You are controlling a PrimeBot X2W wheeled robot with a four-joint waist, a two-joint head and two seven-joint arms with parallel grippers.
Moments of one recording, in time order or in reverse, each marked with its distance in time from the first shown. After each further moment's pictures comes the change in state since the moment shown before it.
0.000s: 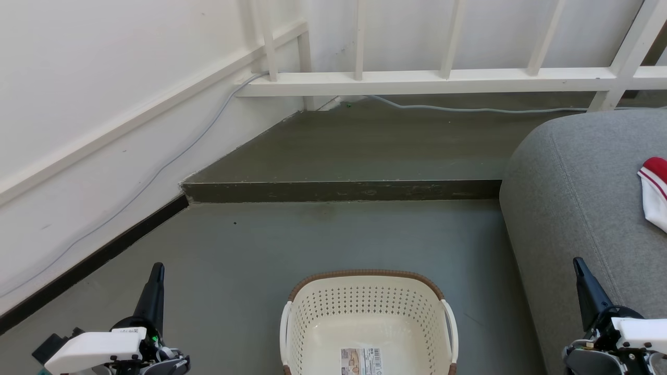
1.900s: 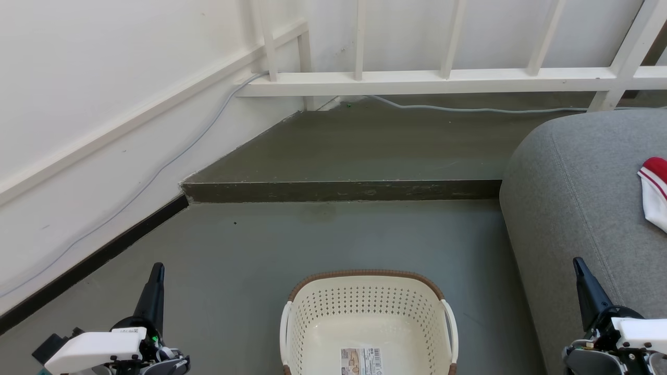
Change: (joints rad) left arm 0.000 0.000 0.000 0.000 0.000 0.000 0.000; right arm 0.000 0.000 0.000 0.000 0.000 0.000 0.000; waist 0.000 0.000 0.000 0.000
